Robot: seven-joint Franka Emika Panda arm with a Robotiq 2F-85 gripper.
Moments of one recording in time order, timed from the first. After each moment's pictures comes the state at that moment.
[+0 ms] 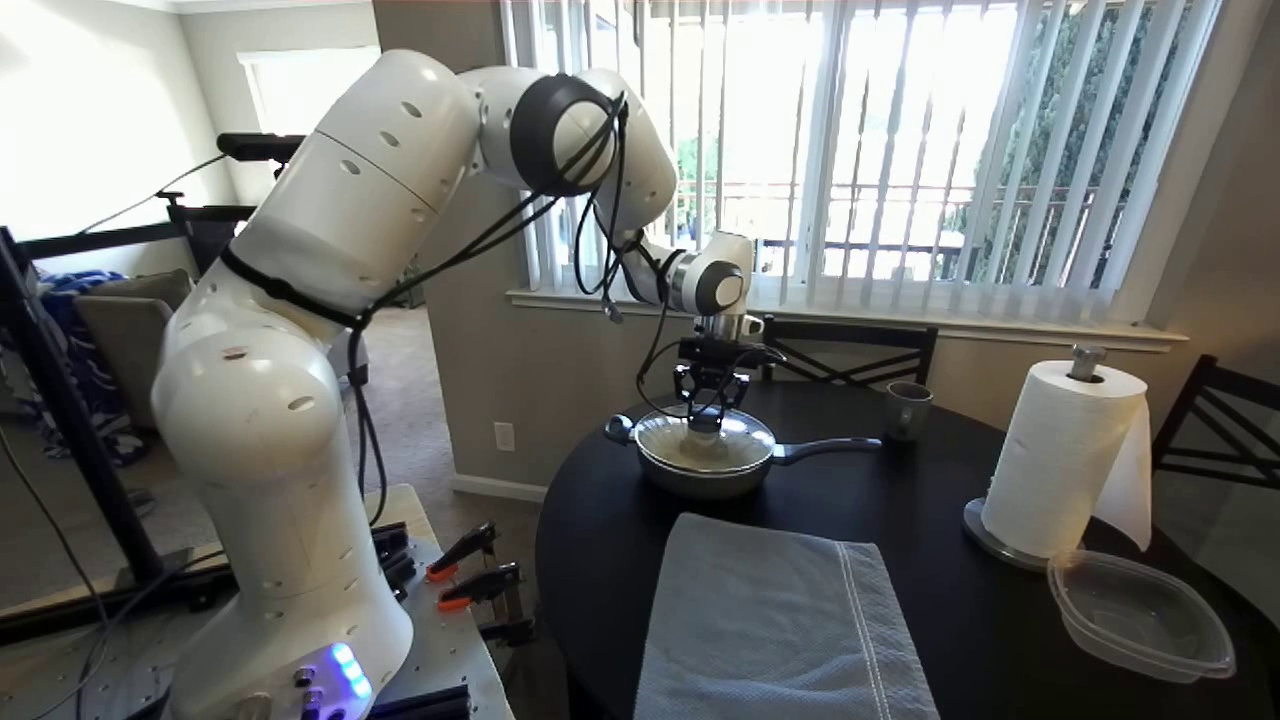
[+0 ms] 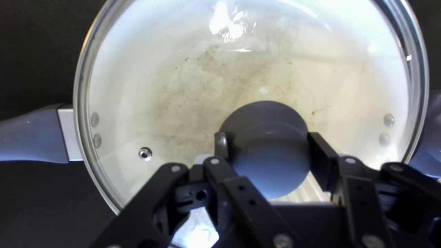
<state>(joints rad) 0.07 0.72 0.18 -1.67 -0.13 2.29 -0.48</state>
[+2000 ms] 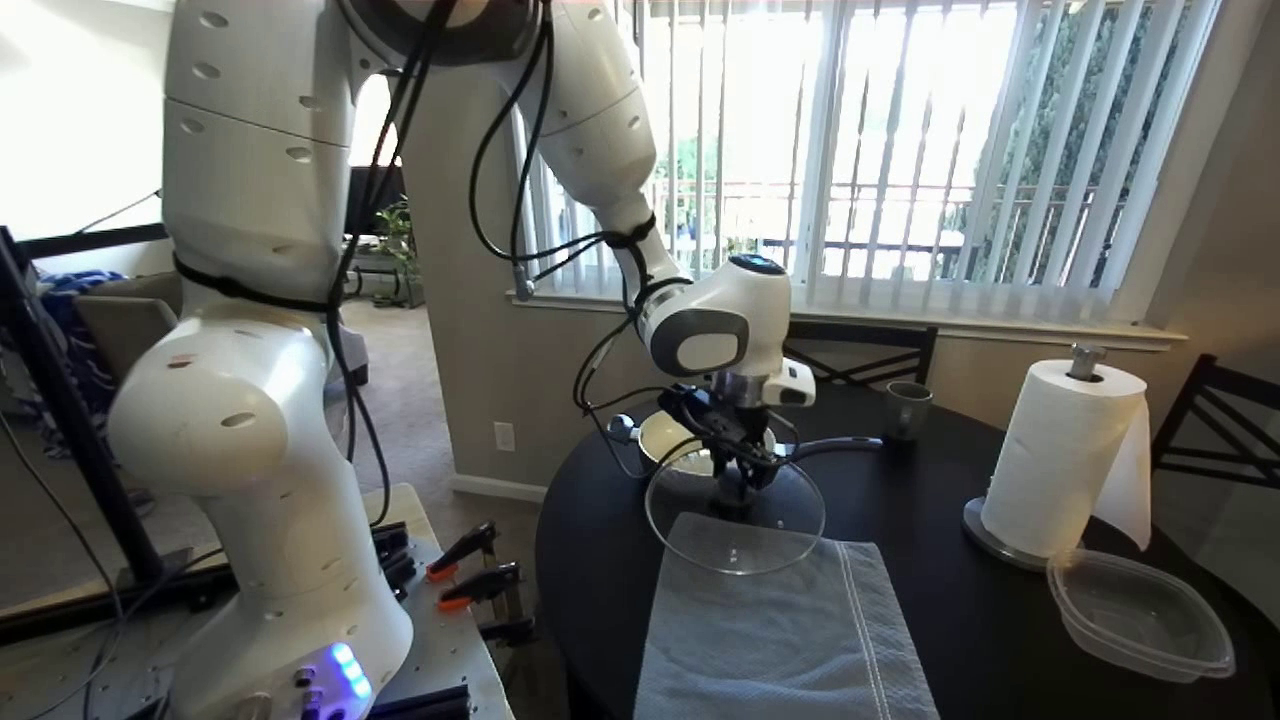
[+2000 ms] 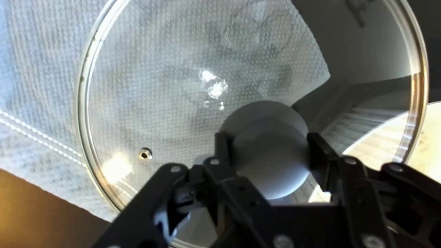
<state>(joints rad) -0.21 0.31 0.10 -2.38 0.24 2.75 -0.36</state>
